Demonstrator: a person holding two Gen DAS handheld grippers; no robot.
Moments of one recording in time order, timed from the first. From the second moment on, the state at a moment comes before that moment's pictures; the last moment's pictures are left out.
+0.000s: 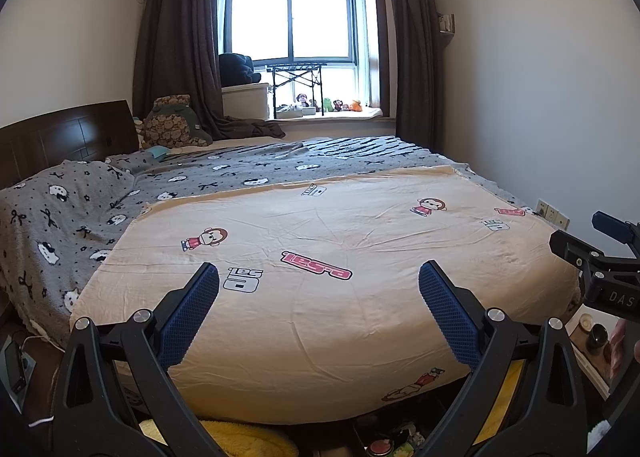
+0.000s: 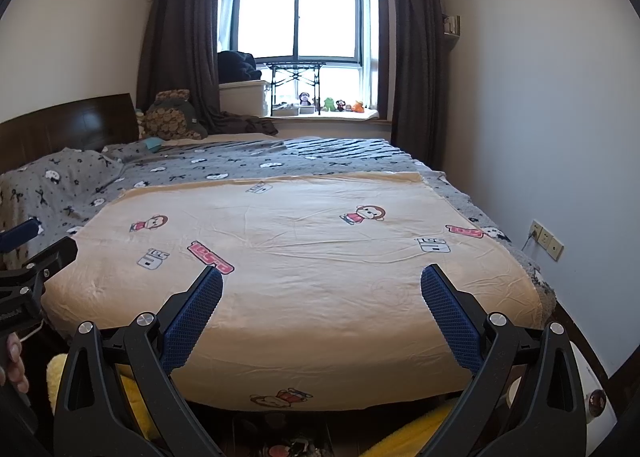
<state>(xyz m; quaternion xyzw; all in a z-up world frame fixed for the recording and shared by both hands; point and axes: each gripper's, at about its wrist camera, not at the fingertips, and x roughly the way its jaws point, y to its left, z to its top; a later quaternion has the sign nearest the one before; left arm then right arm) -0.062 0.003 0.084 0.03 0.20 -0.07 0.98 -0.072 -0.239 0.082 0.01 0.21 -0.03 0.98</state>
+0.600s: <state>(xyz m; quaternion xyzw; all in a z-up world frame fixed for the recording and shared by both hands) -0.059 0.005 0.084 0.04 0.20 -0.06 0.98 -0.073 -0.238 0.081 0.01 0.21 -0.03 0.98</state>
